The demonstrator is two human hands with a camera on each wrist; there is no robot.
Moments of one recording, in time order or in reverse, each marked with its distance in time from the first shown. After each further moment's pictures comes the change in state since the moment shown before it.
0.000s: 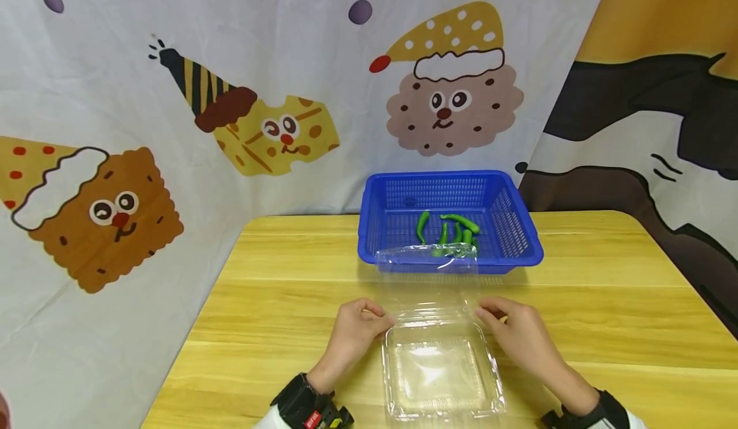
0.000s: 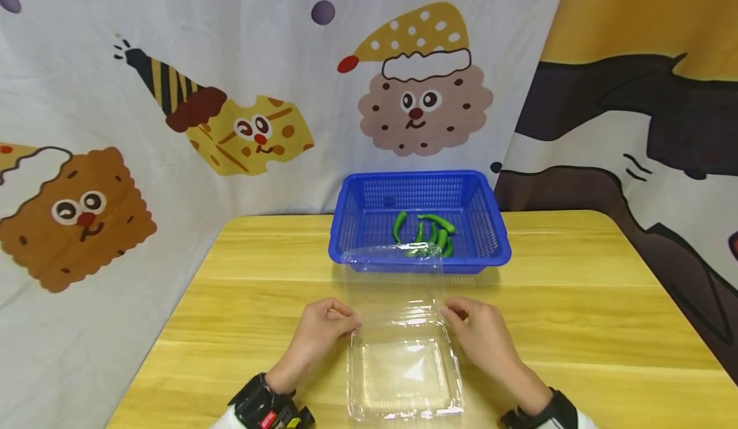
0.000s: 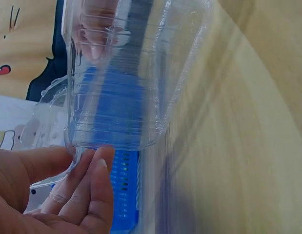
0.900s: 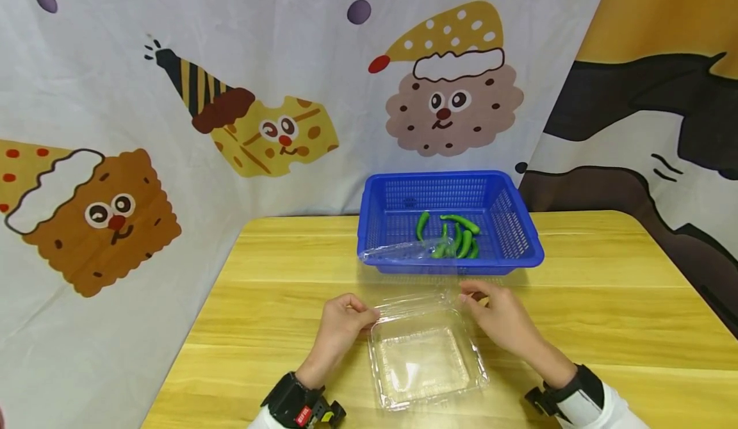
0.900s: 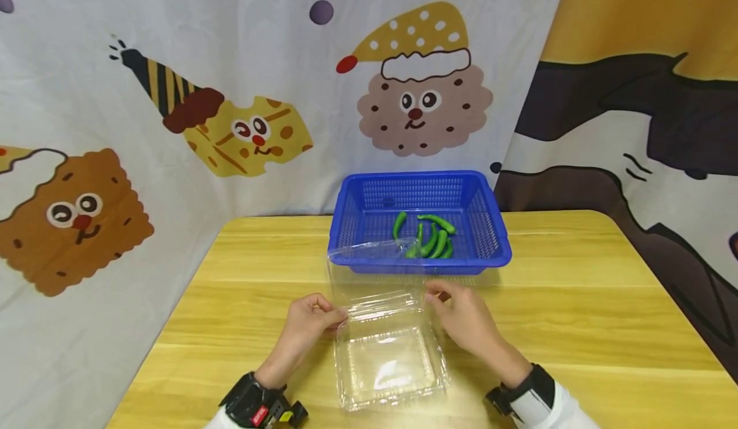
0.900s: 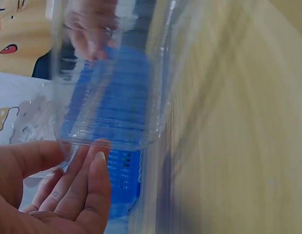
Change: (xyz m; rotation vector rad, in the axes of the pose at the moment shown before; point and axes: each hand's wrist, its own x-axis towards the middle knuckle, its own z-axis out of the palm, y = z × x) left_hand 0.011 -0.001 -0.019 -0.132 0.073 -0.056; right_hand 0.033 -0.007 0.011 0.080 -0.093 -0.019
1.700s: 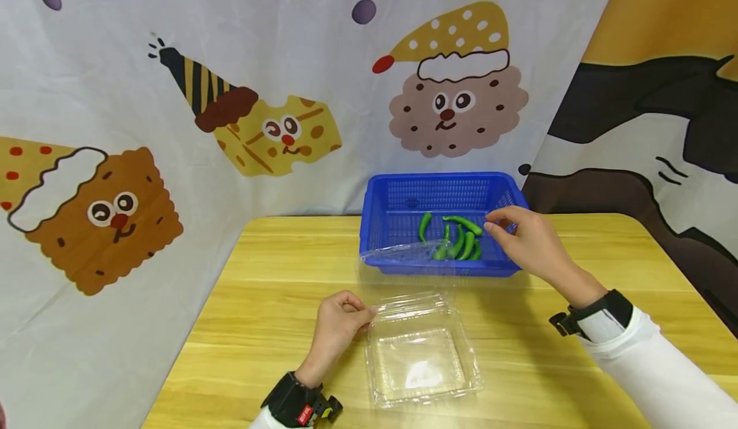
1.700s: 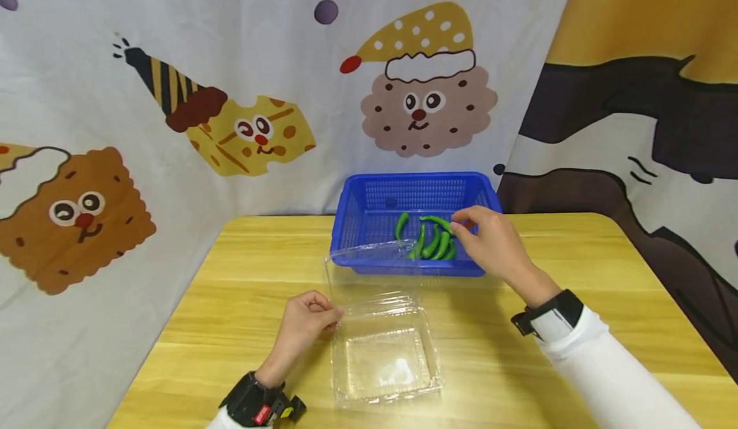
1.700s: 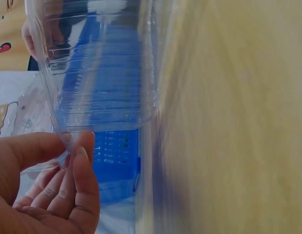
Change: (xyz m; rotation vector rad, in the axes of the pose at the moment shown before) left_hand 0.004 -0.004 -0.010 0.078 0.038 0.085; right_hand 0.088 -0.006 -0.079 -0.199 0.068 -0.164
